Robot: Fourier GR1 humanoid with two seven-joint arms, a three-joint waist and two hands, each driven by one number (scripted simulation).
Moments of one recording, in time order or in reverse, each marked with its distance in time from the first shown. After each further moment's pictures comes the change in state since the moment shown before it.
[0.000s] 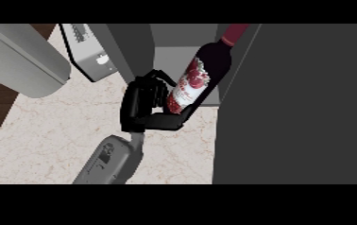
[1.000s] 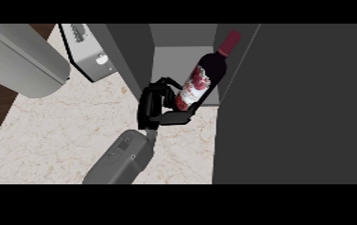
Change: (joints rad) left arm -0.116 -0.012 -0.084 0.412 0.222 0.063 -0.256; right arm -0.039 -0.022 -0.037 -0.018 -0.052 -0.007 0.054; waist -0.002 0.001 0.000
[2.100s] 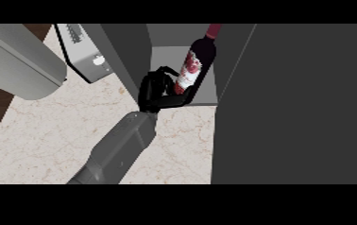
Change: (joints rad) left arm -0.247 0.000 -0.017 0.418 0.348 -0.191 -0.191; right arm -0.029 0.014 0.016 0.082 0.024 0.007 -0.044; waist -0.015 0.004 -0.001
